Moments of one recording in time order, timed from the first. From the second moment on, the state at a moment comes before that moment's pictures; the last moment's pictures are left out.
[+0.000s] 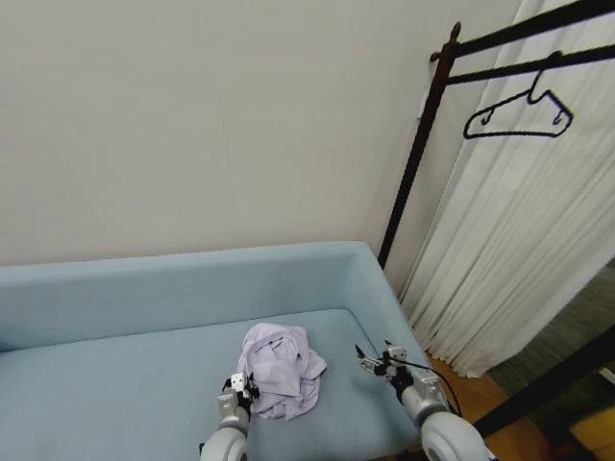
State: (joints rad) left arm 1.37 -1.36 -0.26 -1.82 -0.47 0.31 -0.40; right arm -1.38 0.97 0.29 2.03 0.58 -0.28 0.23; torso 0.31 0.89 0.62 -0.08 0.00
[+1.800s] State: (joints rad) left arm 1.38 -1.34 -0.28 -1.87 -0.44 0.31 -0.40; right arm -0.93 1.17 -0.26 1.62 0.67 -0.26 0.41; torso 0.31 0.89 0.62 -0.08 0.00
